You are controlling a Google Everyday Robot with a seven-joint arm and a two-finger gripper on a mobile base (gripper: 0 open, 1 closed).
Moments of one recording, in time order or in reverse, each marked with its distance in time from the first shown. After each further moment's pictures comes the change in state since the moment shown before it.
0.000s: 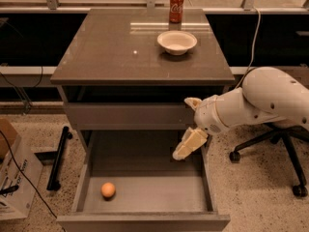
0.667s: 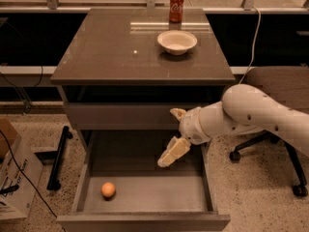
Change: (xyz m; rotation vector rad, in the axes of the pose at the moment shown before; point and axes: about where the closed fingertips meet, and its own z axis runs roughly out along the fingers) arm 0.004 0.013 0.058 -0.058 -0.067 0.026
